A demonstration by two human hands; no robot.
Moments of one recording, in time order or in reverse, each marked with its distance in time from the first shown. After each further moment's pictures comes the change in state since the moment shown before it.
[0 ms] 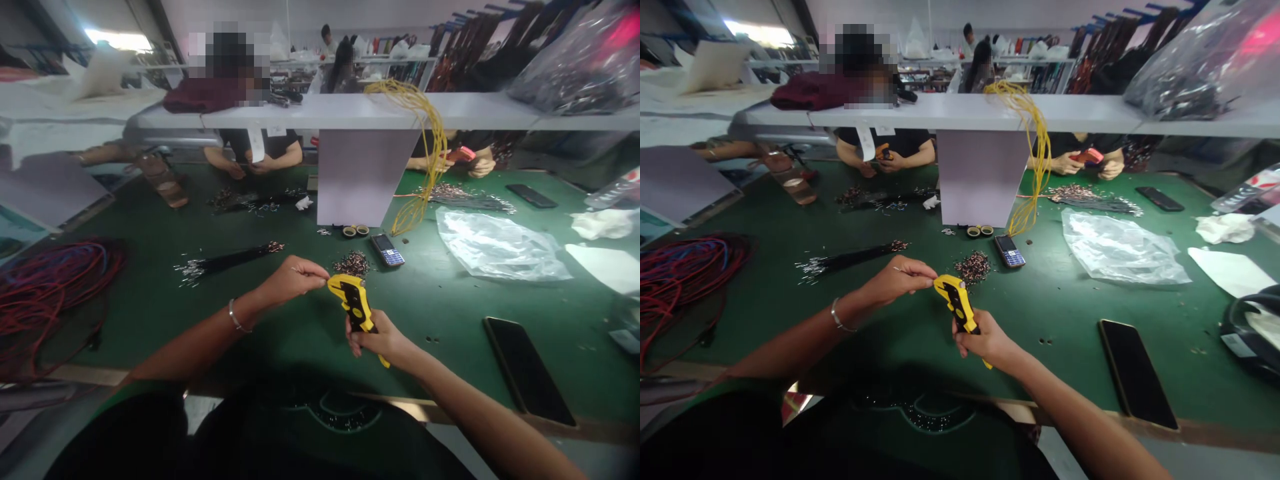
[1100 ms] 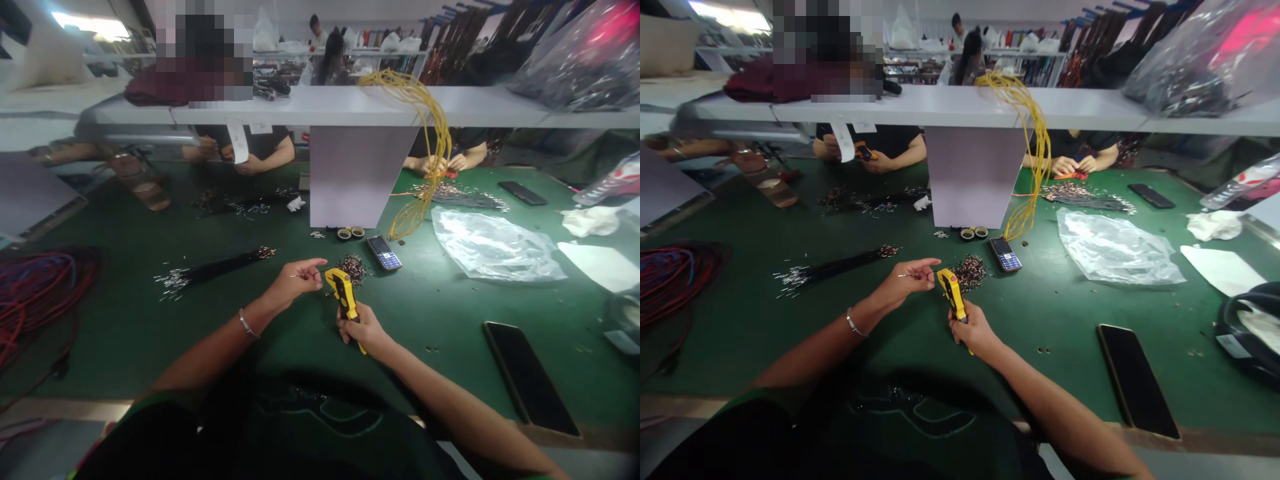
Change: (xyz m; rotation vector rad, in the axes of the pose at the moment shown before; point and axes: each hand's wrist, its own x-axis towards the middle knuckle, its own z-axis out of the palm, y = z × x) left_hand 0.046 -0.057 0.011 -0.388 0.004 0.038; right_hand 0.047 0.038 -0.013 -0.025 0.288 -0.008
